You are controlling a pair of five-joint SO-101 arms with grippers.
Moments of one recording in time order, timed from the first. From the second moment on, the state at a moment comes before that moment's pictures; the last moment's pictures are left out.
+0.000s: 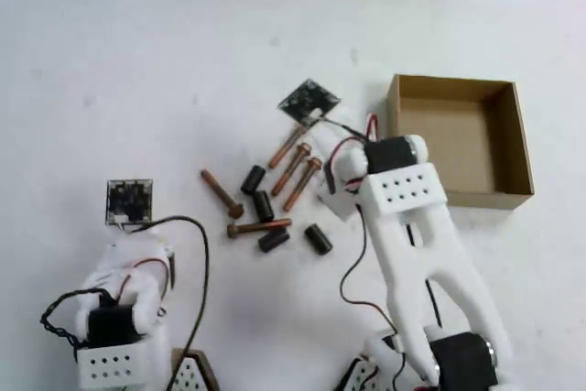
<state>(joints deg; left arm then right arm) -13.4 -104.0 97.1 69.9 -3.2 -19.3 -19.5 27.8 75.6 32.2</state>
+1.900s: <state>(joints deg) -17.3 -104.0 97.1 70.3 -4.6 -26.9 -17.8 52.8 53.5 23.4</state>
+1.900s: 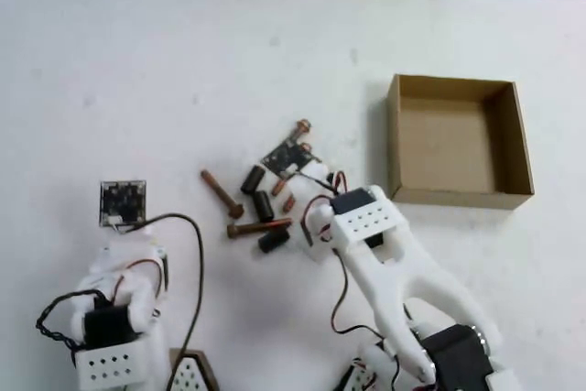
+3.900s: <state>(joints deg) -17.3 -104.0 97.1 69.7 -10.5 -26.3 -60.7 54.8 65.3 23.8</state>
